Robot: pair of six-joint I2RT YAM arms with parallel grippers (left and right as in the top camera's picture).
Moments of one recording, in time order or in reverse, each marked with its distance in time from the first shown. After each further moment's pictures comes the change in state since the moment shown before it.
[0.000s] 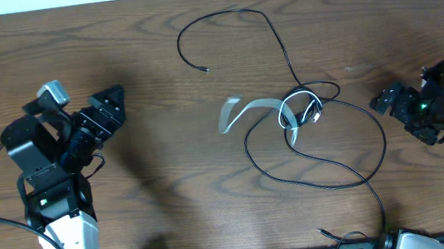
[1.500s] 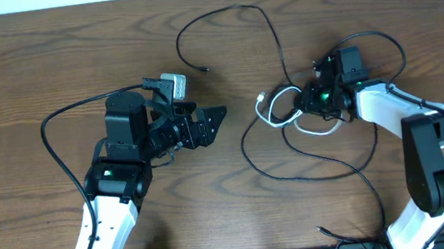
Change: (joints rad) left arm -0.560 0.080 0.000 -0.013 -0.040 0.227; right arm 0.472 0.523 0.001 0.632 -0.103 0.122
